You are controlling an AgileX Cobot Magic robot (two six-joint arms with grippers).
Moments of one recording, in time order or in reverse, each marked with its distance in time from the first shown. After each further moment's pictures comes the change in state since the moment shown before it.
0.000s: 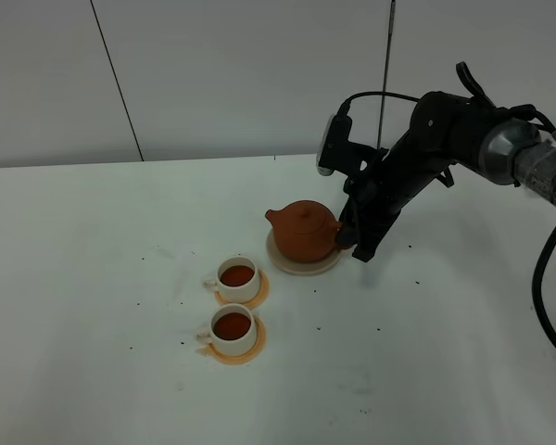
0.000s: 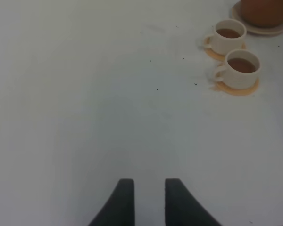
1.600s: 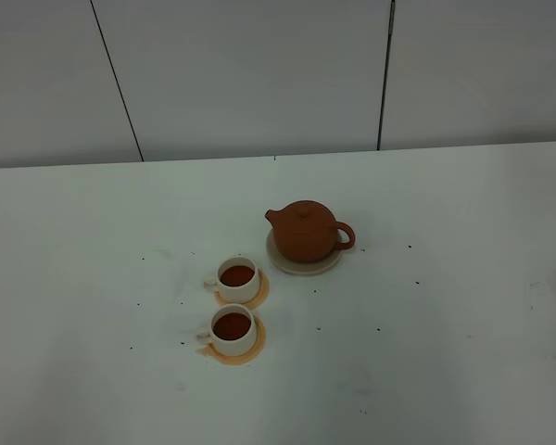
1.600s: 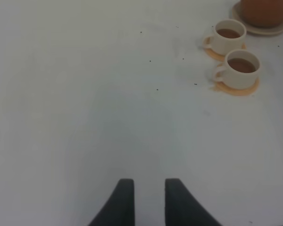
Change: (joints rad) left arm 0.000 0.000 0.000 0.000 0.000 0.000; right arm -0.430 -1.307 0.923 -0.005 -0.198 0.237
